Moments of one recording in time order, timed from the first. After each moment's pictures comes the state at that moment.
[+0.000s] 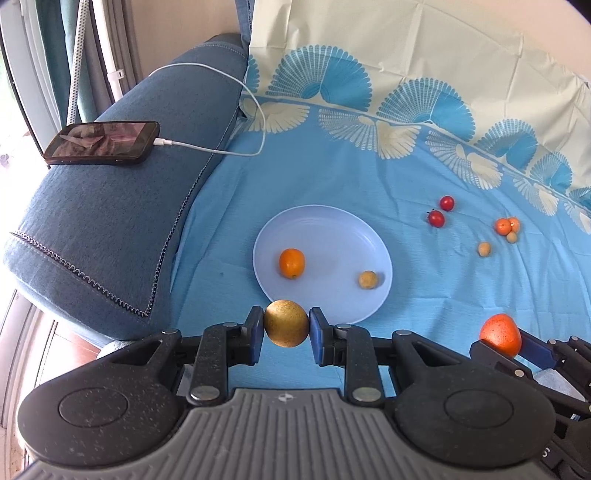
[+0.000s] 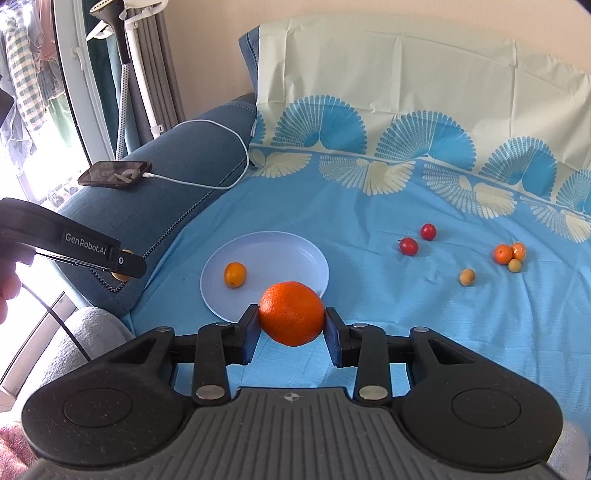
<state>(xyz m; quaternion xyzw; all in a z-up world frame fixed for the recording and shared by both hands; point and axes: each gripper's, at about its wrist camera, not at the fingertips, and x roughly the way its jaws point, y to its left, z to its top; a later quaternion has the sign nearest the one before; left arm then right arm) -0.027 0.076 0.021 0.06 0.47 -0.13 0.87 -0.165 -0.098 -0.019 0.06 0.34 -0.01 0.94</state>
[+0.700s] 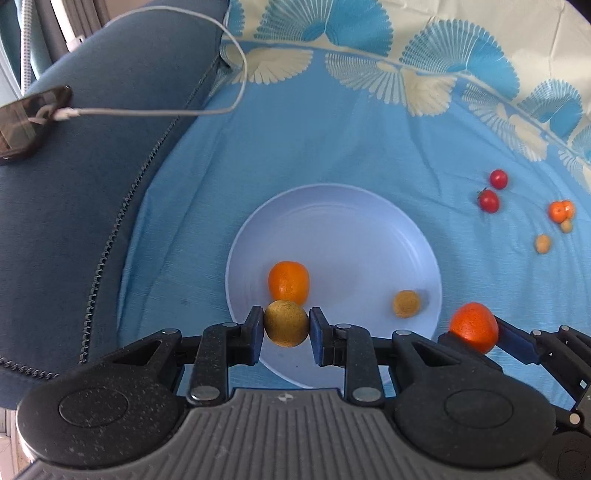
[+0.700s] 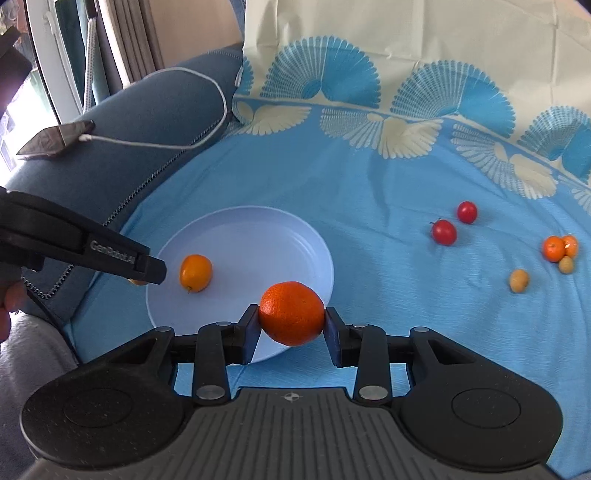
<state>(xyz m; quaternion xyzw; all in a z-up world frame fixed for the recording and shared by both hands) 0.081 0.027 -0.081 0.09 0.53 -0.11 0.84 -0.036 -0.109 -0.101 0.06 0.40 -0.01 0.91</state>
